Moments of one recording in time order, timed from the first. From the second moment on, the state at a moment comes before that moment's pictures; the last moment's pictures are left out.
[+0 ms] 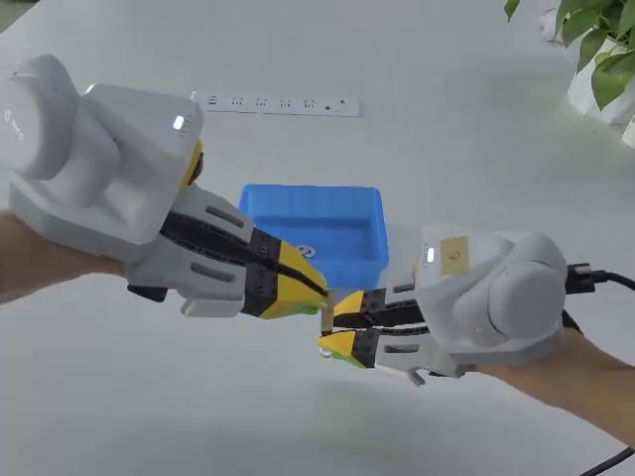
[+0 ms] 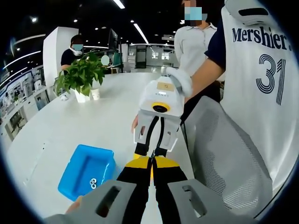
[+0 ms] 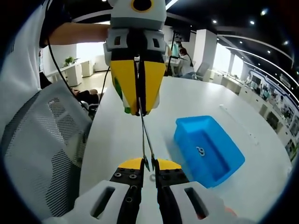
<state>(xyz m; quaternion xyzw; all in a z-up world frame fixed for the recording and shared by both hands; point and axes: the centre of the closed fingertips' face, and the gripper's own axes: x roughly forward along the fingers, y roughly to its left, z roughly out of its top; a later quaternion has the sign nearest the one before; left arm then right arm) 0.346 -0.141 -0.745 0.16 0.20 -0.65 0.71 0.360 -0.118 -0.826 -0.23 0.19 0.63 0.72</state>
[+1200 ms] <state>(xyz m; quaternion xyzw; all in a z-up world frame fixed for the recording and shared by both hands) 0.355 -0.139 -0.779 0.14 0.23 -0.65 0.71 0.364 -0.121 -0.858 -0.22 0.22 0.63 0.71</state>
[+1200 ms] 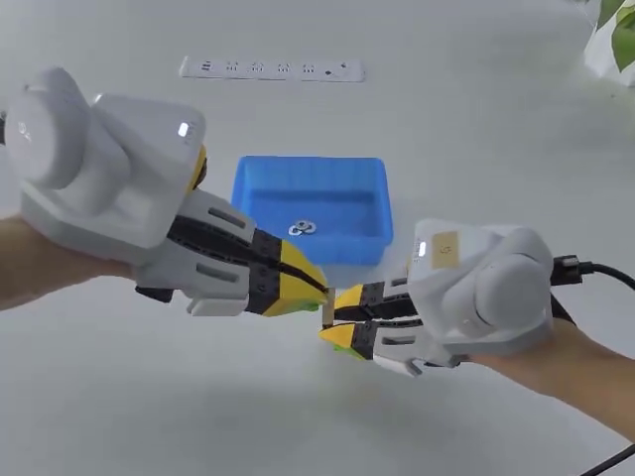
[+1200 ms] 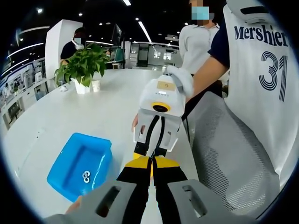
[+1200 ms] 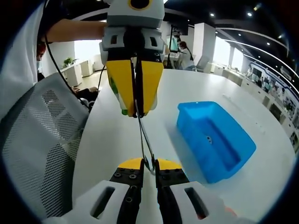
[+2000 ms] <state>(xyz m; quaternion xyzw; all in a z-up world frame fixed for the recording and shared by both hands) 0.358 -0.141 -0.778 0.14 0.22 -0.64 0.72 0.369 -0.121 -0.858 -0.22 0.23 0.62 0.72</state>
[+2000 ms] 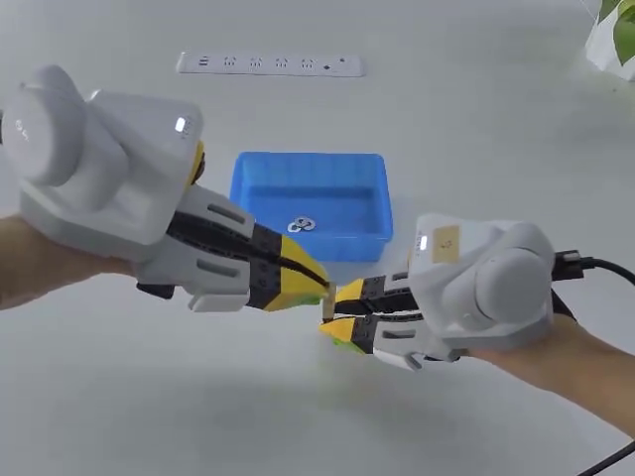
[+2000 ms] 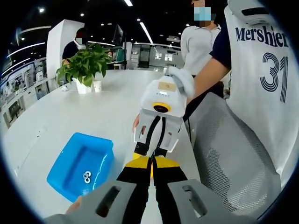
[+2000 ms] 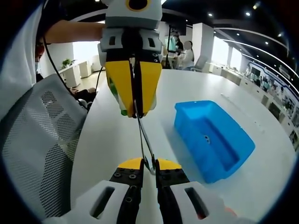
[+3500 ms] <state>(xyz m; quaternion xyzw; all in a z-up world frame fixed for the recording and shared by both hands) 0.371 -0.145 -0.778 0.14 0.23 -0.64 0.72 0.373 -0.123 -0.858 -0.18 0.25 0.62 0.72</state>
